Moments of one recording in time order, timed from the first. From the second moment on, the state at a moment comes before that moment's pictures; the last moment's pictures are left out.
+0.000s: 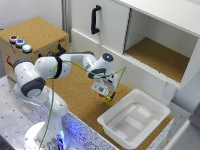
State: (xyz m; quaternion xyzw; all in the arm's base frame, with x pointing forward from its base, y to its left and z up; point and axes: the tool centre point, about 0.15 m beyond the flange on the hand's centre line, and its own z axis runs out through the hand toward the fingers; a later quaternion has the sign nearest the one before) arm 0.339 -0.138 0.299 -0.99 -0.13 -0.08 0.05
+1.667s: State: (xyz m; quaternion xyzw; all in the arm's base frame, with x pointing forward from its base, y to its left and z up) arm 0.348 -0.090 0.240 -0.93 -0.36 -0.09 0.00
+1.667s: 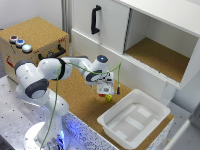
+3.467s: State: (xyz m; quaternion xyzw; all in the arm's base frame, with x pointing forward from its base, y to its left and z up) arm 0.379 -0.096 0.231 -0.93 -0.34 -0.12 -0.03
